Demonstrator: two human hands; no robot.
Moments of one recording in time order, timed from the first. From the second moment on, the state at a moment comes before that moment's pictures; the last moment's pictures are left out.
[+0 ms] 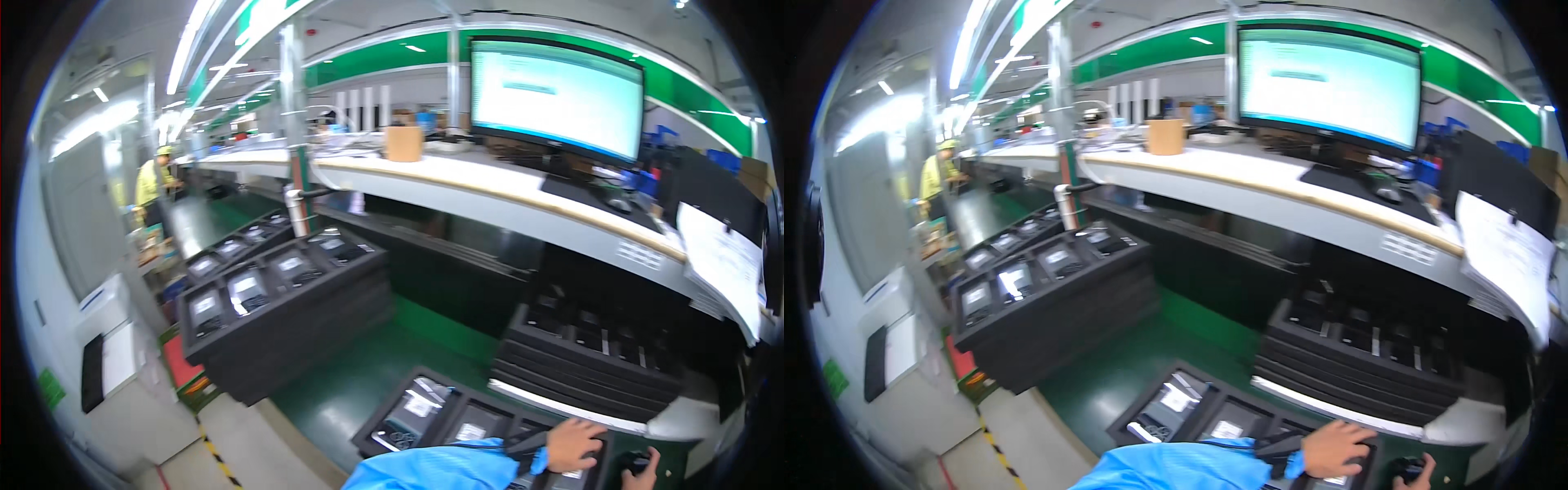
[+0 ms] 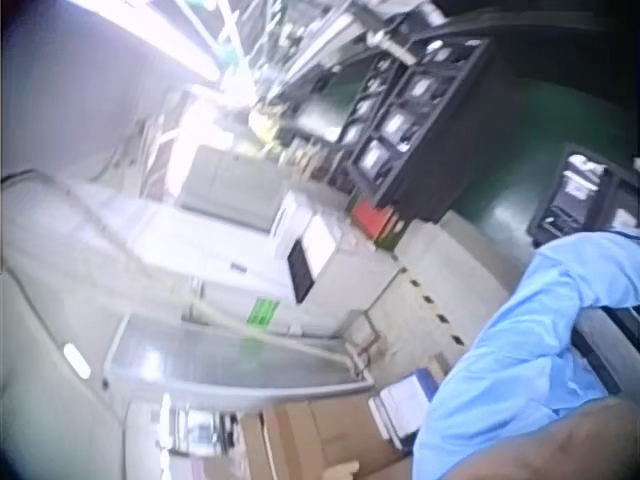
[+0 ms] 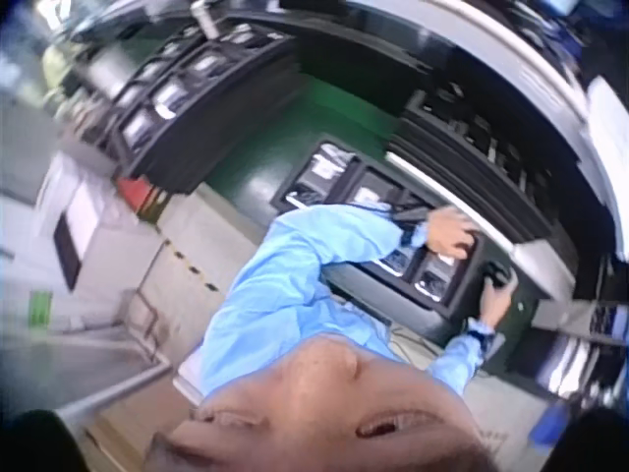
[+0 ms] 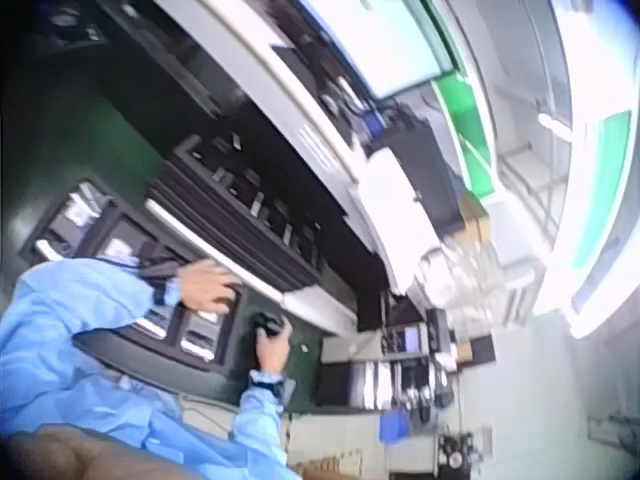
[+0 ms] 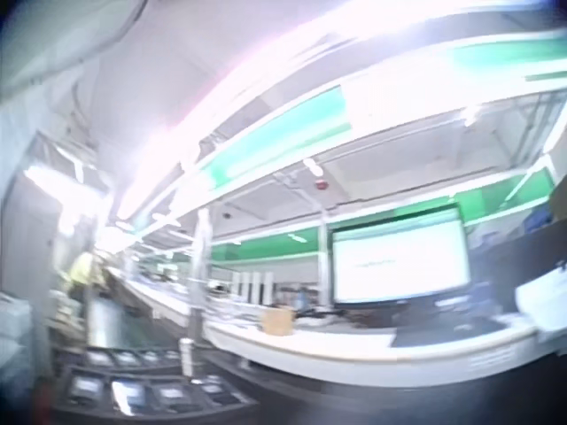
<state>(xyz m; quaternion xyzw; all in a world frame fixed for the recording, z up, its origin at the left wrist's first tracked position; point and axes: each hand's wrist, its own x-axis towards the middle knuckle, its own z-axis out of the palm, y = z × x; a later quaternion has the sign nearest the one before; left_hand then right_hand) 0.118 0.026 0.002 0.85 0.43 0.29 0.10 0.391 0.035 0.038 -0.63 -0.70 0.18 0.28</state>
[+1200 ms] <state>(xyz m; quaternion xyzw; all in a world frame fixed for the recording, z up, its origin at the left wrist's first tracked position) 0.113 0.024 0.016 0.77 0.44 0.45 0.13 0.370 0.028 0.061 -0.65 -0.71 0.15 0.25</state>
